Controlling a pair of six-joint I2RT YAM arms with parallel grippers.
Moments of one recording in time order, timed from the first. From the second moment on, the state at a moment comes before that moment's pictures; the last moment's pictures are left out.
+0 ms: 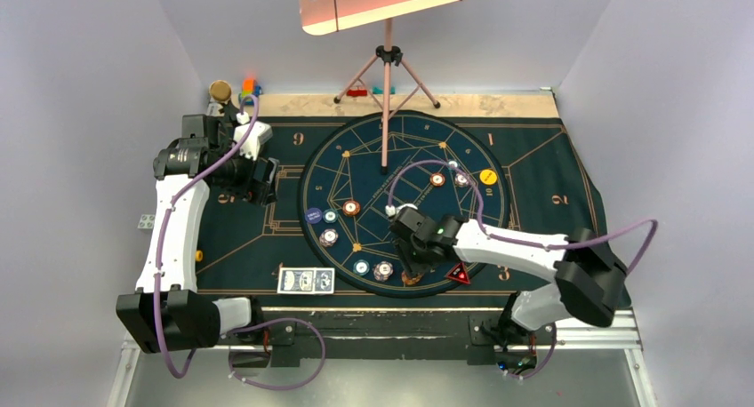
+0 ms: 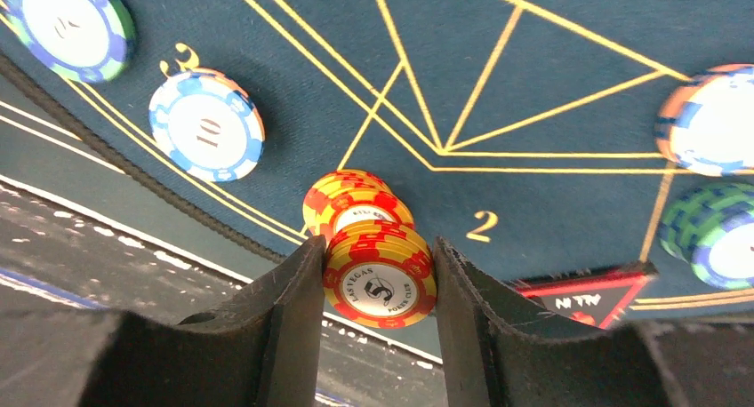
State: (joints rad) left arm 0.10 1.24 1.29 -1.11 0.39 0.41; right arm 1.01 1.44 0.85 -0.65 0.11 0.50
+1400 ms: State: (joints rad) left arm 0.08 1.18 1.18 -1.19 0.57 0.63; right arm 0.25 1.35 0.68 -0.55 0.22 0.84
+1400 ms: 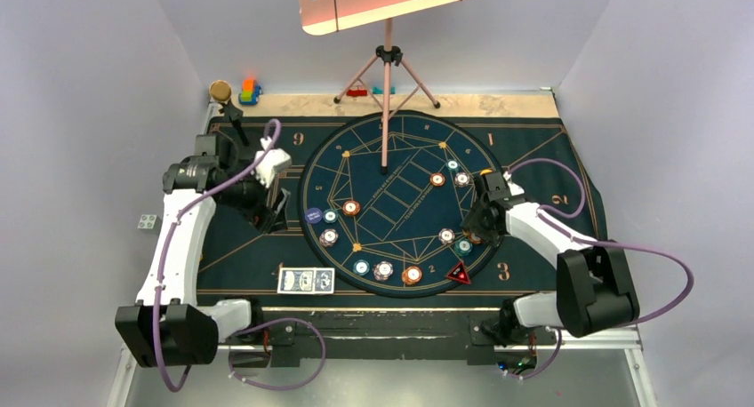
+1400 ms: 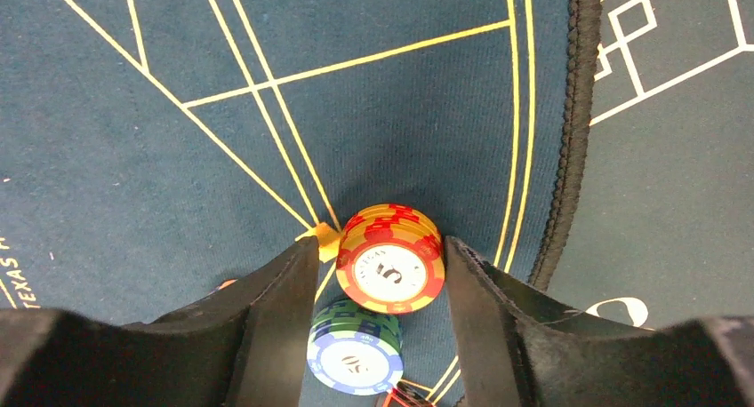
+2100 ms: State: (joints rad) left arm -0.18 0.89 0.73 -1.24 0.51 1.10; right arm 0.25 1.10 0.81 -0.58 0.17 0.74
